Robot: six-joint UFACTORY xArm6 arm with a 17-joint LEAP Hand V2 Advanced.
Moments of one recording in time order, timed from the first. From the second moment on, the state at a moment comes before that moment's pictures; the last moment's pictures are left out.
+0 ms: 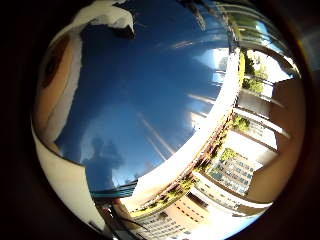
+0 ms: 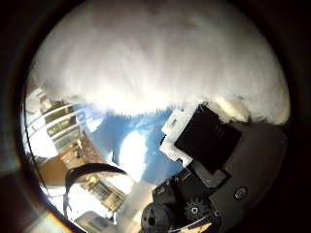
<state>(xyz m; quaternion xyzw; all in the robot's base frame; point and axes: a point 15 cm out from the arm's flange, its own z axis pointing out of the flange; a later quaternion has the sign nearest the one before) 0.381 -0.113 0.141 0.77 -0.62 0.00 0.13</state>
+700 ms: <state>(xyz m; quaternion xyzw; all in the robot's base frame) 0.278 -0.070 0.376 0.81 -0.54 -0.16 0.18</state>
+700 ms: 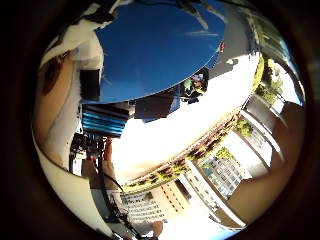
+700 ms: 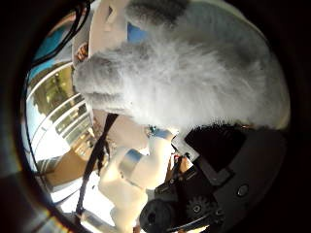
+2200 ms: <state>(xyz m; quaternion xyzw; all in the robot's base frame) 0.479 0.296 0.334 0.86 -0.51 -0.08 -0.08</state>
